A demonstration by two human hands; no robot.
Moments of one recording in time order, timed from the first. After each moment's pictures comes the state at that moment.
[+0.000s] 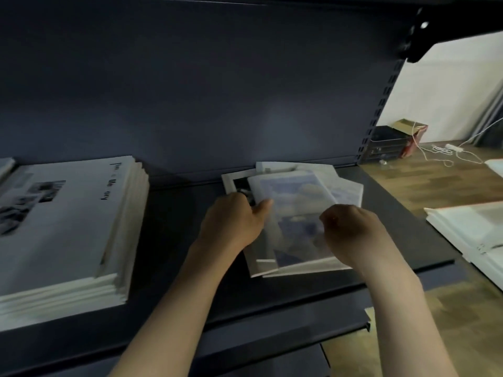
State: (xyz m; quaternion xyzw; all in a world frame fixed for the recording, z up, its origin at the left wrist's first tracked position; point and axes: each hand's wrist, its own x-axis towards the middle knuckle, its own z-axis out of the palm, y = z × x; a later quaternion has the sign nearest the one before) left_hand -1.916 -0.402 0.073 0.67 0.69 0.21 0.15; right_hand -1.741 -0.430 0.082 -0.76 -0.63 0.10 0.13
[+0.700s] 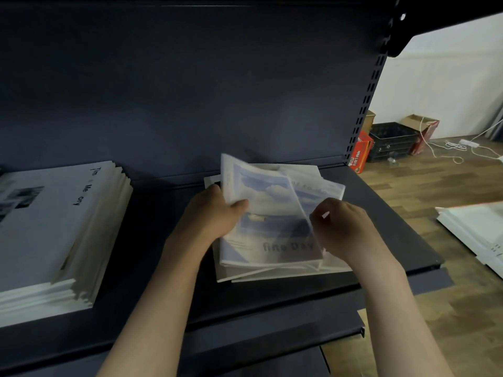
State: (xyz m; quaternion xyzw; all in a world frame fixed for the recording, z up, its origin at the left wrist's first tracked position) left_hand -1.891 -0.389 0.085 0.60 0.72 0.22 0.24; right_hand -1.694 -0.412 0.078 -0.74 -0.62 0.17 0.20
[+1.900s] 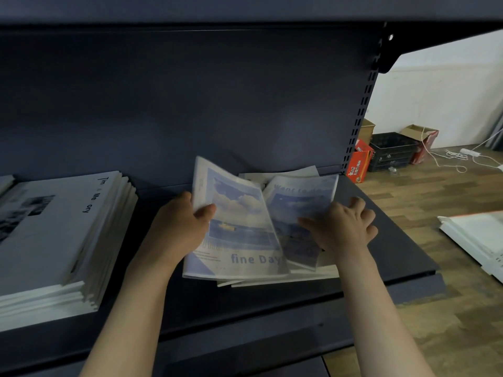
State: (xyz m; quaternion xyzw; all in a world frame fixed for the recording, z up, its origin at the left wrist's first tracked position) left_hand -1.920 -0.418 0.098 0.59 0.74 0.29 0.17; right_hand -1.697 -0.394 0.071 -0.81 -0.53 0.15 0.21
